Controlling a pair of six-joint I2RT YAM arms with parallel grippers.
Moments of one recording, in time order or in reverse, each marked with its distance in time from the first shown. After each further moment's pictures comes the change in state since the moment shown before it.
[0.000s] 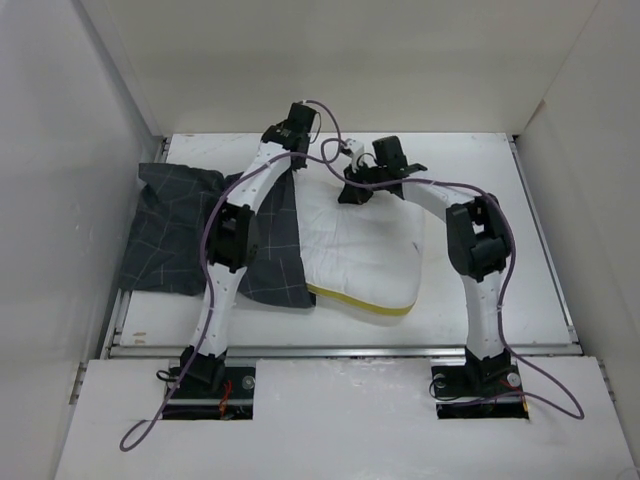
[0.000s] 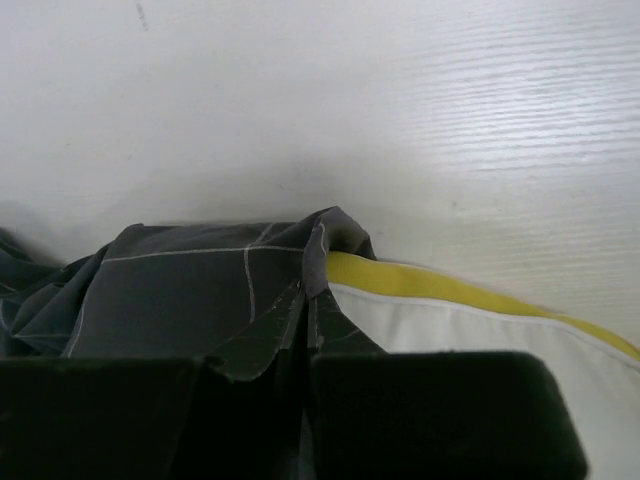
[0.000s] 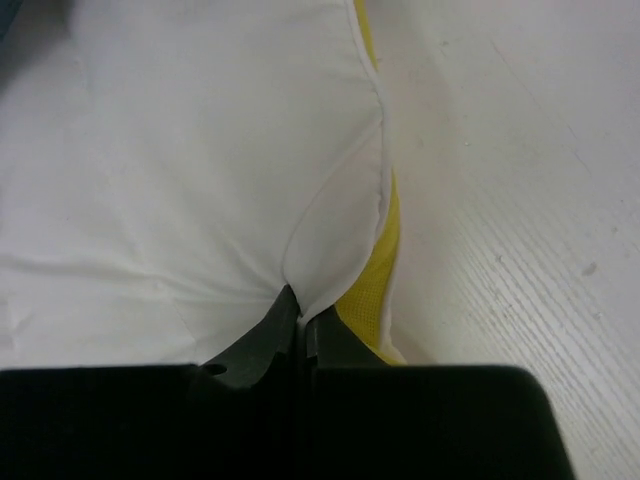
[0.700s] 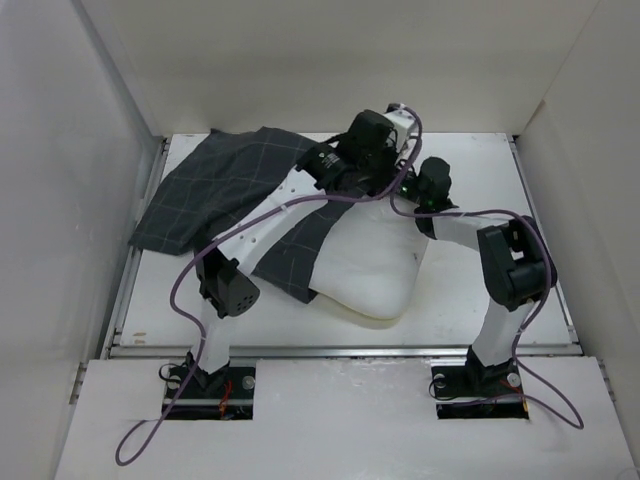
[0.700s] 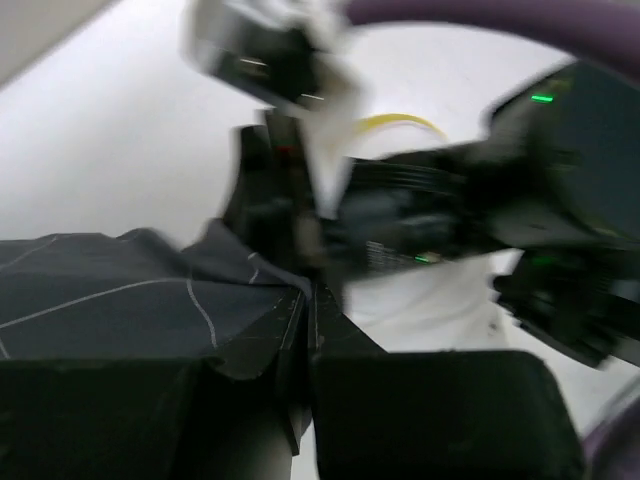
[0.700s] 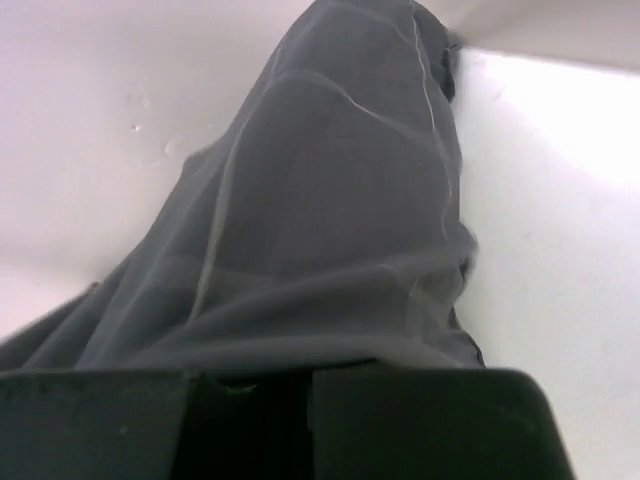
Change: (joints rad) left arm -0.443 -0.426 -0.117 0.027 0.216 0.011; right arm -0.072 -0.412 -0.693 1.162 -0.117 0.798
